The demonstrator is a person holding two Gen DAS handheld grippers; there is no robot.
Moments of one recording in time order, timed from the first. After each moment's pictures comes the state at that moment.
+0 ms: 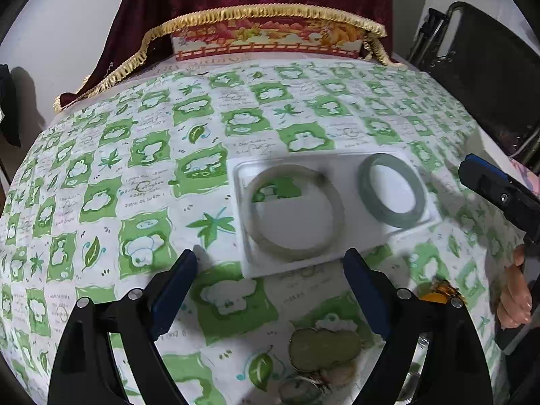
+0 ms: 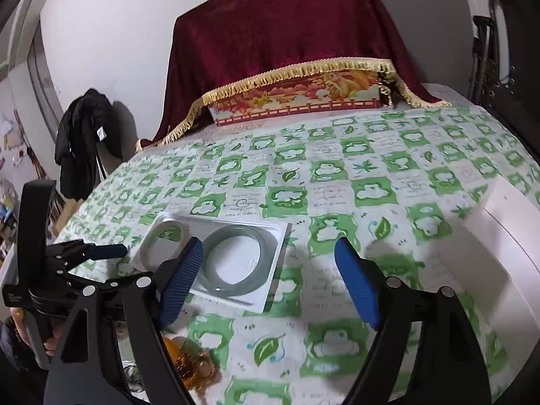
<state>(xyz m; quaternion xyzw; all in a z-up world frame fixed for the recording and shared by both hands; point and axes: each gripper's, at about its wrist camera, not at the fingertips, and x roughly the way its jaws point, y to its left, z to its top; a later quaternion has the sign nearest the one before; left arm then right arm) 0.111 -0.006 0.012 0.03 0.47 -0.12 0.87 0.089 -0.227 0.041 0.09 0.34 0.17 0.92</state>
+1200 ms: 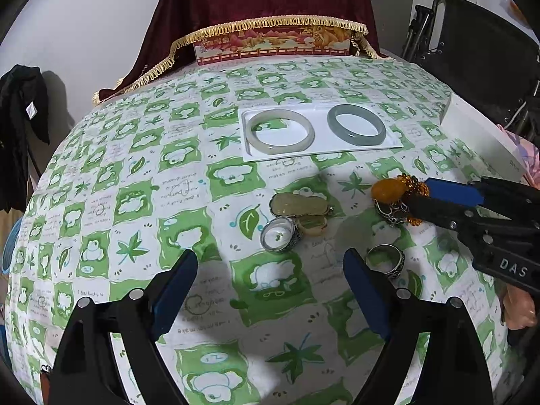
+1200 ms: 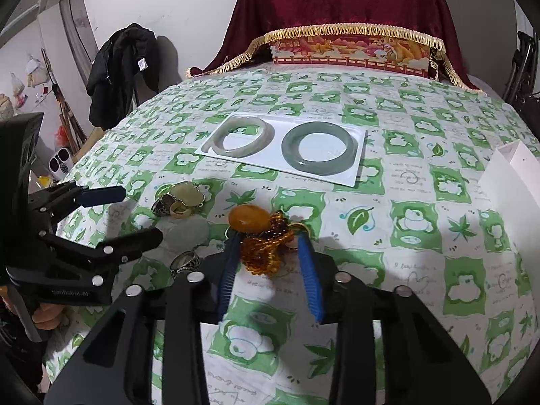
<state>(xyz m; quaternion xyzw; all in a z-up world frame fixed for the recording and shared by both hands) 0.001 -0.005 0.014 0.06 0.44 -0.09 0.89 0.016 -0.171 0.018 0.00 0.41 0.24 0.88</state>
